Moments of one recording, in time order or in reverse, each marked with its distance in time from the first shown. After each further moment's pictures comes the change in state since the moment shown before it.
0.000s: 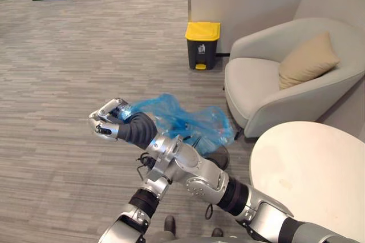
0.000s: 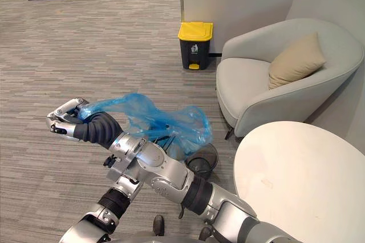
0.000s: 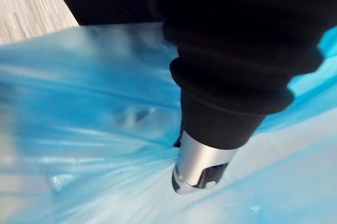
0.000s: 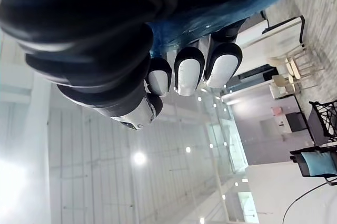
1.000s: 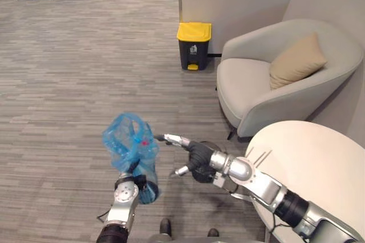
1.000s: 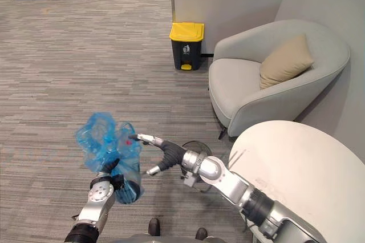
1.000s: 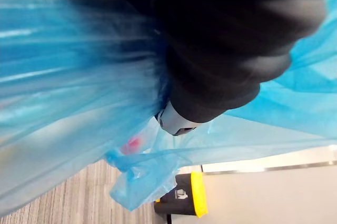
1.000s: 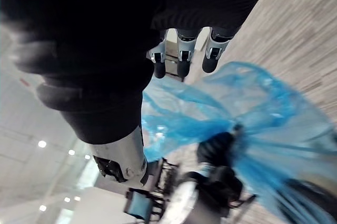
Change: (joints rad) left arm 0.363 0.113 0.386 0.000 -0.177 -0.076 -0.024; right arm 0.306 -0.647 -0.126 -0.010 -0.649 -0.010 0.174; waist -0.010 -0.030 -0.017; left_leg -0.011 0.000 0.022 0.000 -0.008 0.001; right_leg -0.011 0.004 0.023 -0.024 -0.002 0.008
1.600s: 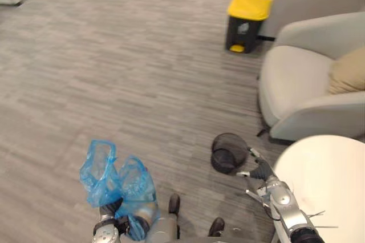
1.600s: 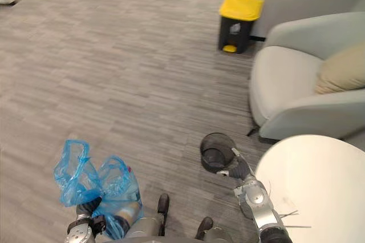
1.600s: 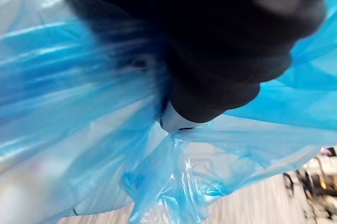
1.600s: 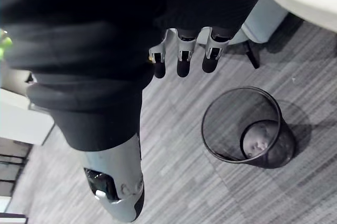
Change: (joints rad) left arm 0.272 -0.066 0.139 -0.008 -0.024 -0.015 -0.178; right arm 0.292 0.305 -0.793 0.580 -0.334 0.053 -0.321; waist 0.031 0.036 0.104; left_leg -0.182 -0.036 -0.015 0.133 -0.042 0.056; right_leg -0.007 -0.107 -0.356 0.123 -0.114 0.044
